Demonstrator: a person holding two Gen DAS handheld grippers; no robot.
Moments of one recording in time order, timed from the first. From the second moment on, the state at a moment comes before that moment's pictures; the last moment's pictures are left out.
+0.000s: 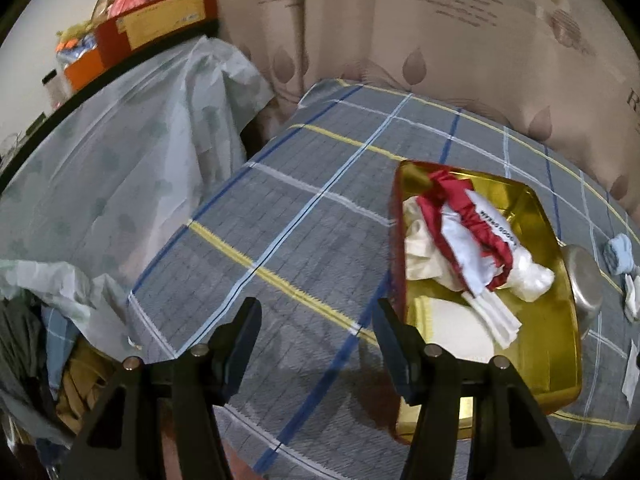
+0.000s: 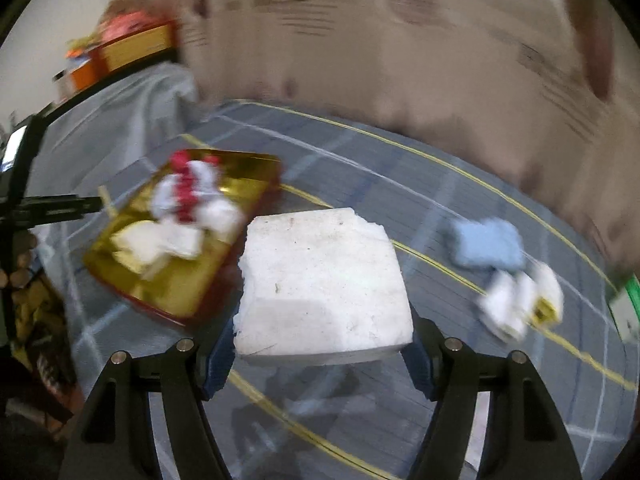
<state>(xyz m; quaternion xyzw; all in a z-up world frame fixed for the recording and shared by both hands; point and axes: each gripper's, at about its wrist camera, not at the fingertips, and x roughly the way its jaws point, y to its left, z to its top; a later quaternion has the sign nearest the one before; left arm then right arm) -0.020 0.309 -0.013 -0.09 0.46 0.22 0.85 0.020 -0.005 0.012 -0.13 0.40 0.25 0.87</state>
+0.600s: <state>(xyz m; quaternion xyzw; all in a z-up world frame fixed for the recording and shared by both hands) -0.034 0.344 -0.030 -0.13 0.48 0.26 0.83 0.026 0.143 -0.034 -0.24 0.41 0.30 0.83</state>
